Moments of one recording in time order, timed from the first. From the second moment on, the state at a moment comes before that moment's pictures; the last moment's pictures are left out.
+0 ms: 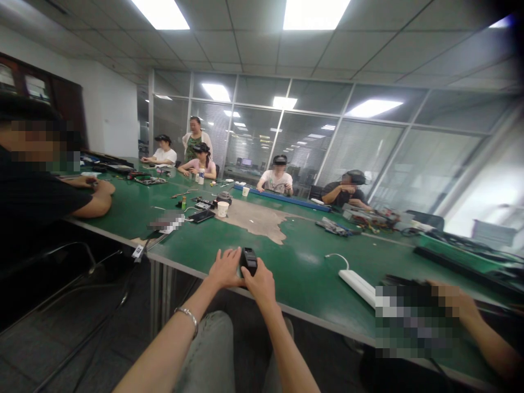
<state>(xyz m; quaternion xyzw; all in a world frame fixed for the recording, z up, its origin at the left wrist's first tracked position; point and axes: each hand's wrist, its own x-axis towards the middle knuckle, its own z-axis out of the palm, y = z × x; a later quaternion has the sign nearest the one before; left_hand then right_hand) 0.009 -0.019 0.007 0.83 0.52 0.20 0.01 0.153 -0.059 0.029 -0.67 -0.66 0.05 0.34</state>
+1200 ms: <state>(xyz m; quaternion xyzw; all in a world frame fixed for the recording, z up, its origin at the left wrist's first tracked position) 0.010 -0.023 0.014 0.82 0.53 0.21 0.02 0.205 -0.055 -0.004 -0.65 -0.59 0.03 0.47</state>
